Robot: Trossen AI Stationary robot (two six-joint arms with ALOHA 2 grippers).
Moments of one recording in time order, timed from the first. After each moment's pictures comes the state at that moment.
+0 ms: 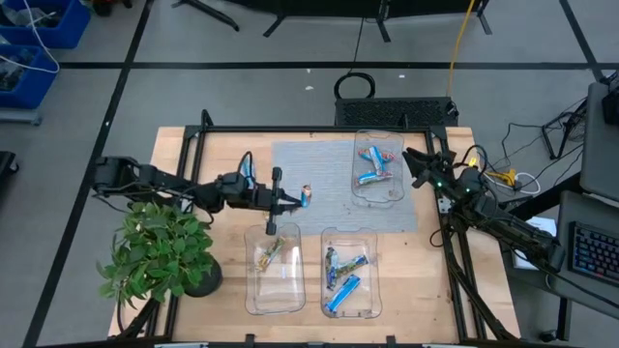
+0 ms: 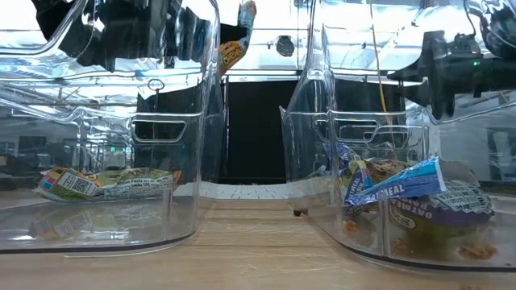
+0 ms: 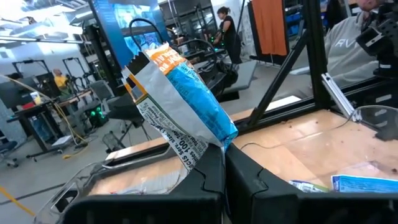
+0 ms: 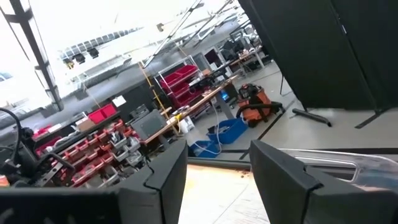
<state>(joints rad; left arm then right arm) 0.03 1.42 0.53 0.95 0.16 0.29 -0.59 0.05 0.01 0.19 0.13 0.54</state>
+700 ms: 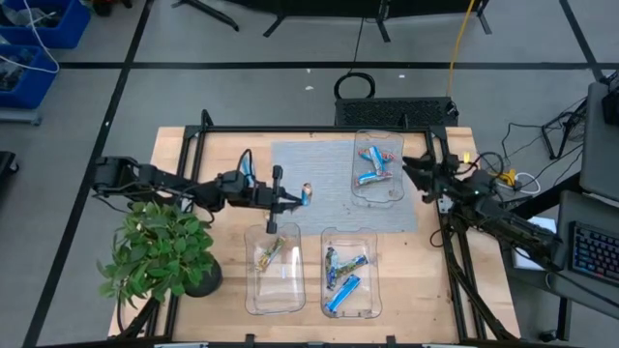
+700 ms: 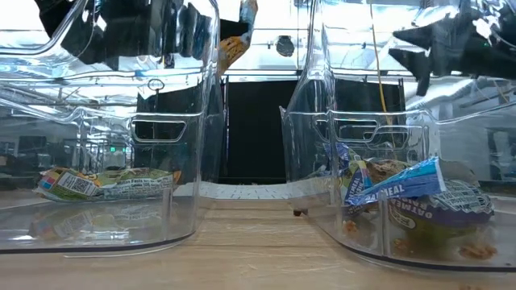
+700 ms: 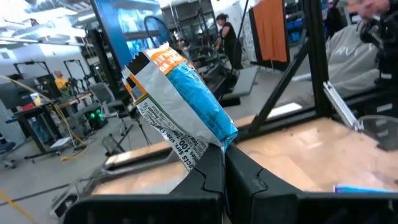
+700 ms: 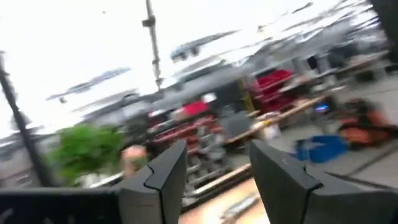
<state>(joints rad) 0.04 1.42 0.55 0.94 0.17 0.27 -0.58 0.11 0.02 0.47 -0.24 0.53</state>
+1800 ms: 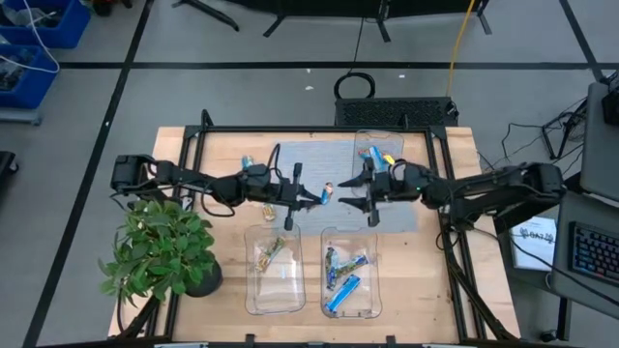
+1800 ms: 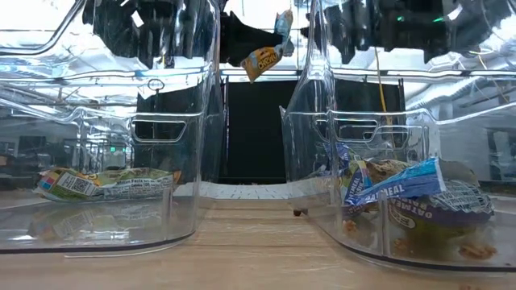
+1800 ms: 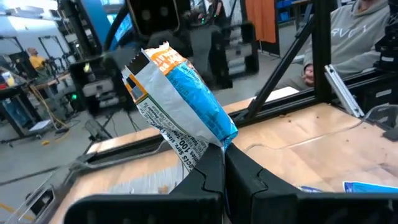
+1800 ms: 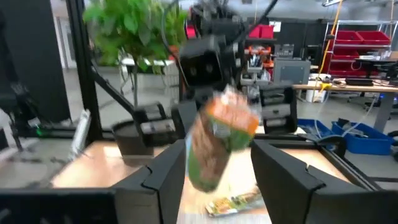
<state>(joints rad) 0.08 1.58 0.77 0.78 0.24 0.27 -0.09 1.19 0.48 0.77 -0.13 -0.02</state>
